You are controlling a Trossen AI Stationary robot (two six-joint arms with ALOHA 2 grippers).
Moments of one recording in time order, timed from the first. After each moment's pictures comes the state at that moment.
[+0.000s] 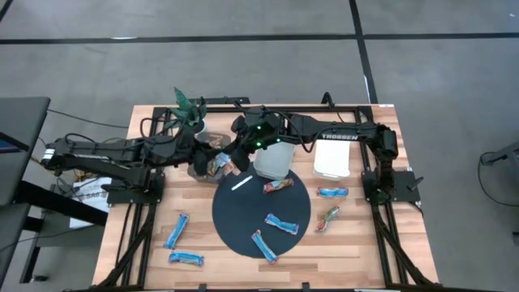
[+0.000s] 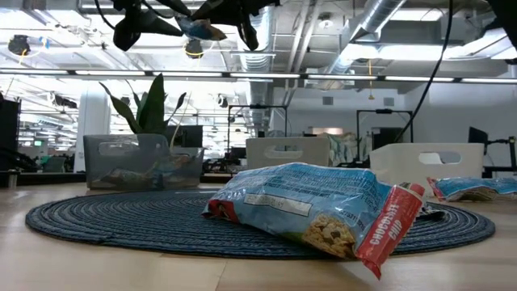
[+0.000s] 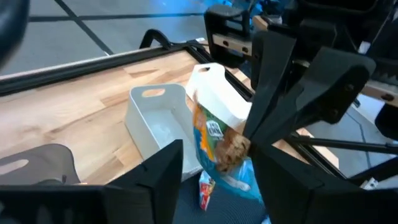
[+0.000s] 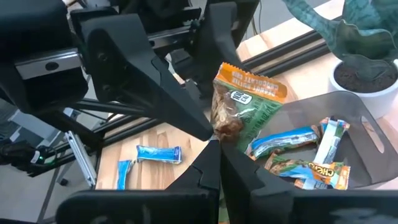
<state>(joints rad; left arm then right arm) -0.04 0.84 0.81 -0.32 -0.40 -0.72 -0.10 1.94 1.85 -0.42 -0.21 0.33</state>
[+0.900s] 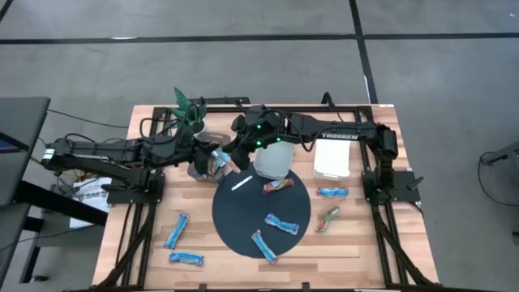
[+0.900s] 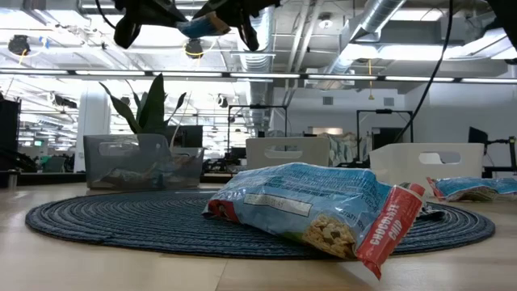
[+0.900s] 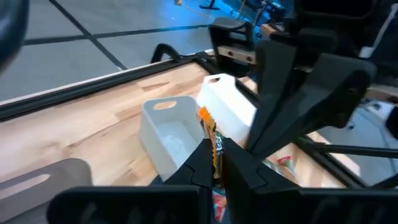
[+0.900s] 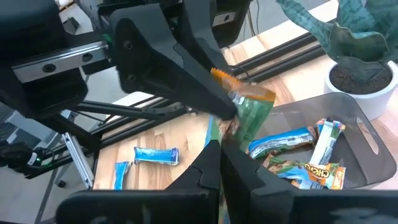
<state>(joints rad) -0.04 0.84 0.81 -0.32 -0.47 -0.66 -0.11 1.94 1.85 -0.42 -0.21 0.33</state>
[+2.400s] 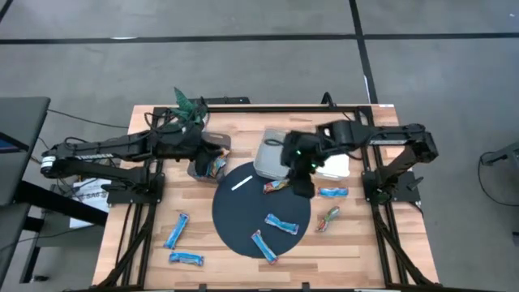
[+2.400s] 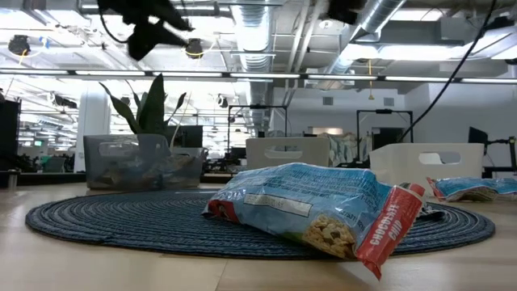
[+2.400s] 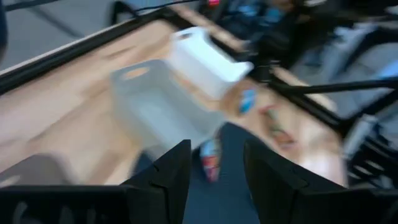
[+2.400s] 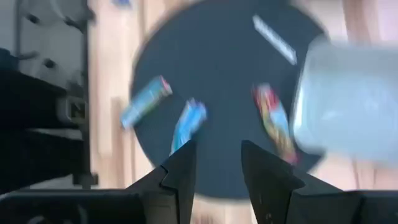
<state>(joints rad) 0.12 0.89 0.81 -0.32 -0.06 -0.49 0.06 1.58 1.65 -1.17 -0.20 0.19</state>
